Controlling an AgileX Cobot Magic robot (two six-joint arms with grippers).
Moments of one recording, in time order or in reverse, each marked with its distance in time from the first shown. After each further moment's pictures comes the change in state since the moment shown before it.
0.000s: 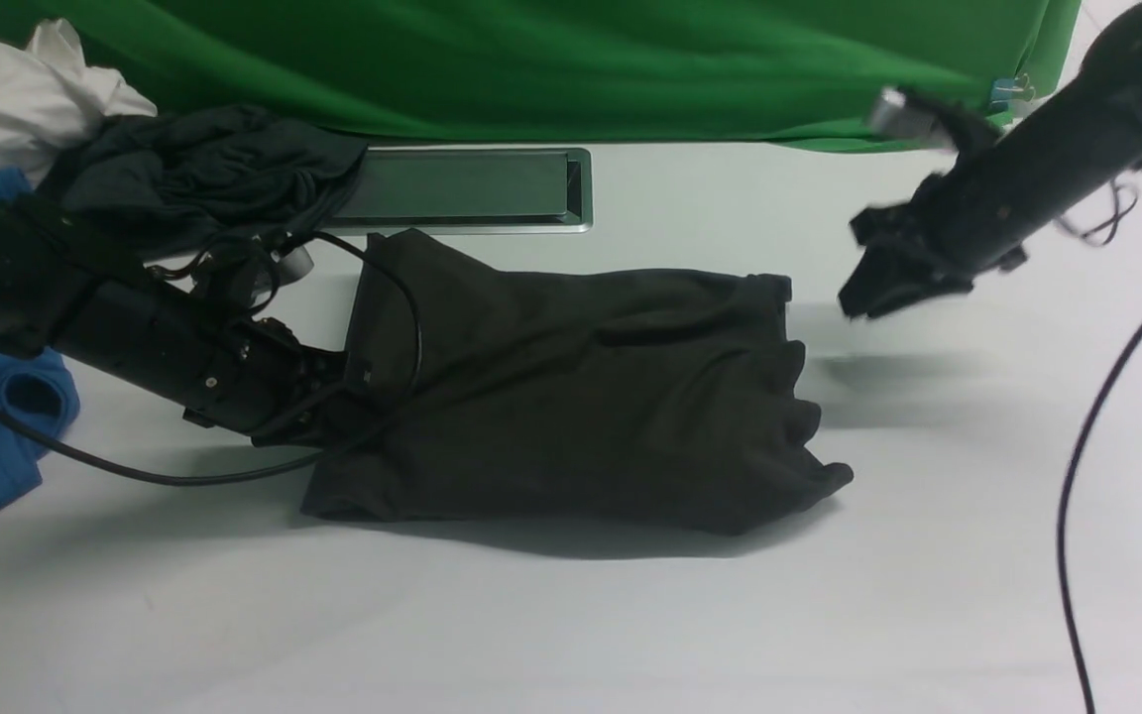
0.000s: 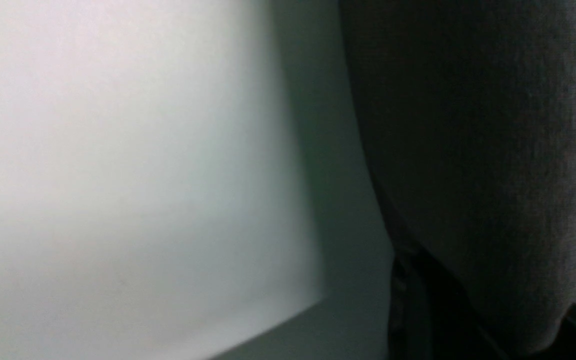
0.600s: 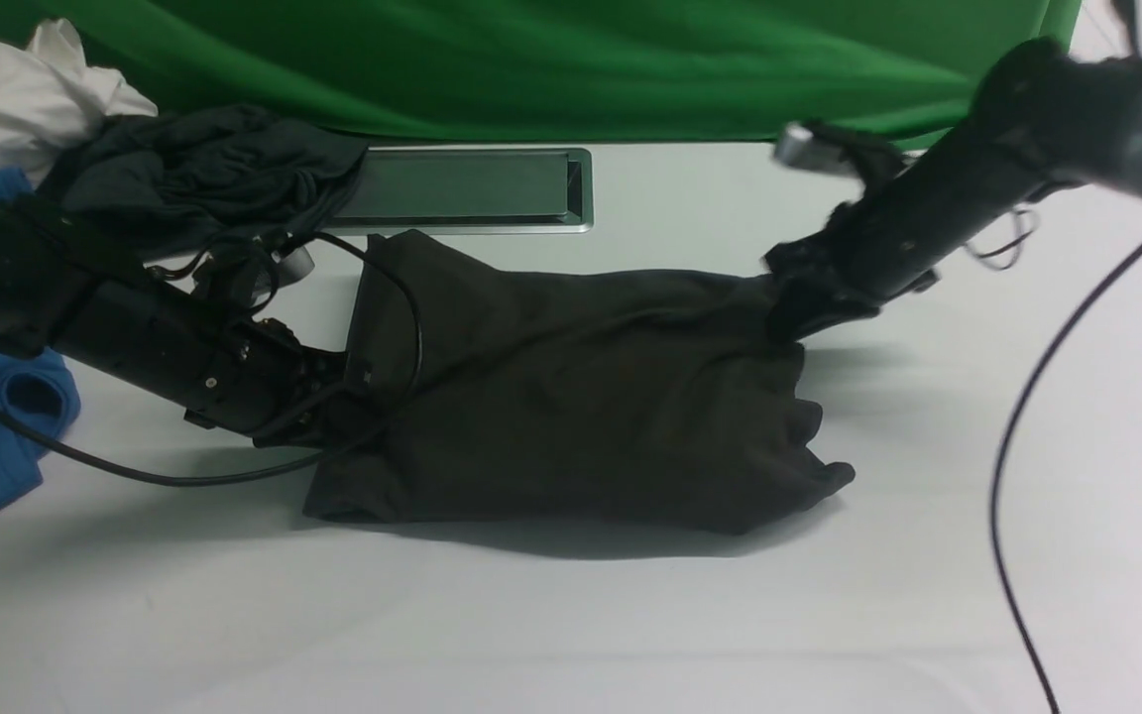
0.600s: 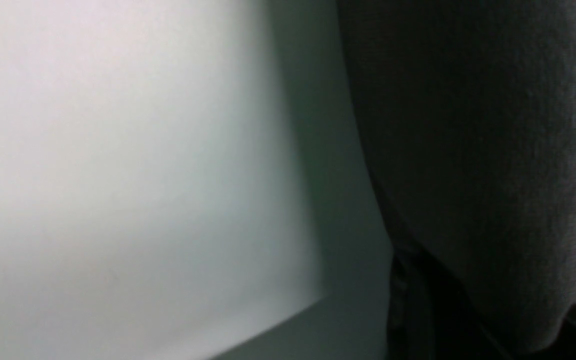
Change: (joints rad) right arm 0.084 0.099 -0.011 0.023 -0.080 -0.023; left arm 0.001 0.002 0.000 -0.010 0.019 0.020
